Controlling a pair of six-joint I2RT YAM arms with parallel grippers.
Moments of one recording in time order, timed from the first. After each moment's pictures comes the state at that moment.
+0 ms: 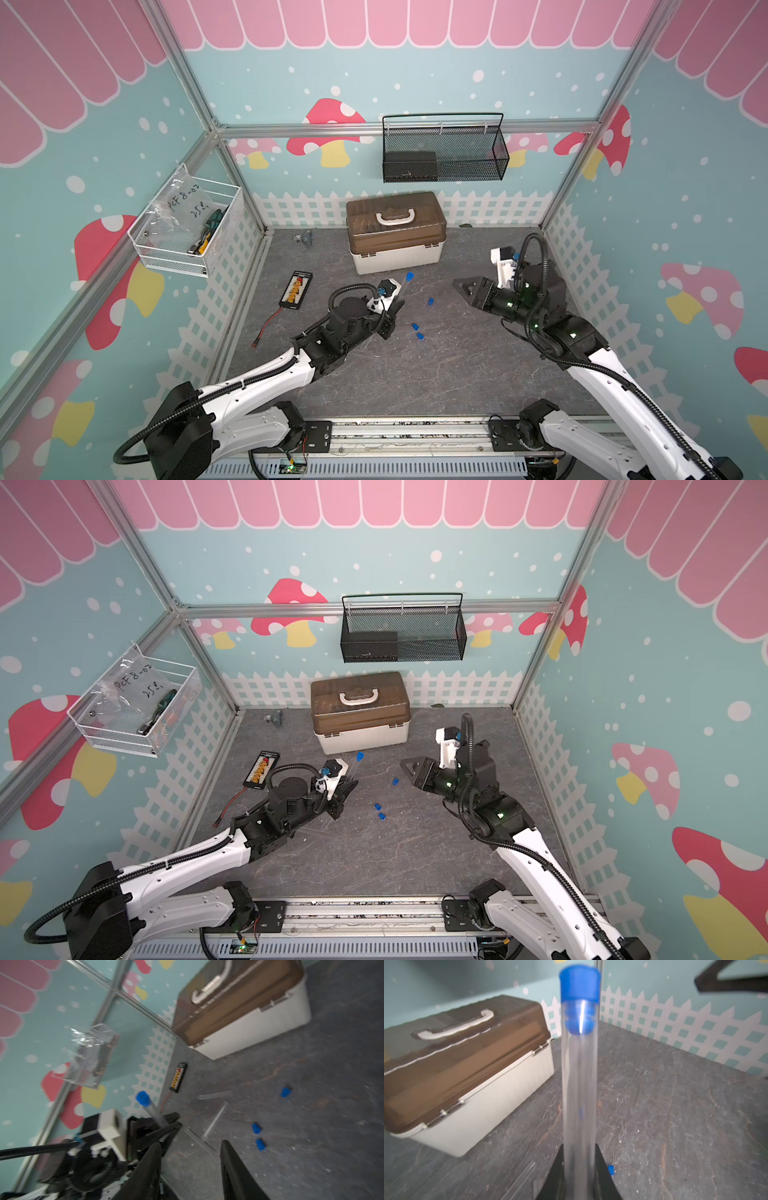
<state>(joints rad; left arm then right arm) -0.79 1.12 0.67 0.11 -0.05 0.02 0.46 0.91 0.92 -0.48 -0.27 0.74</state>
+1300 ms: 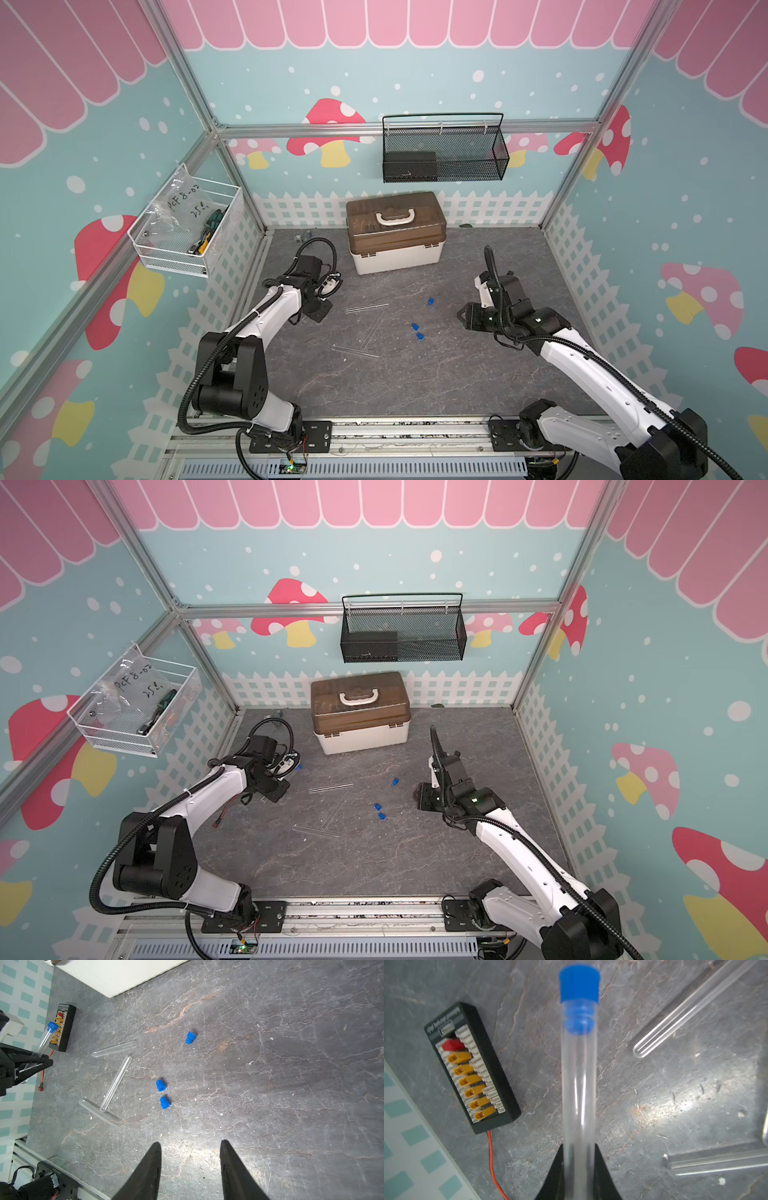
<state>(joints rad) -0.10 1.52 1.01 -0.74 -0.05 0.46 0.46 1.07 0.86 -0.67 -0.11 0.50</state>
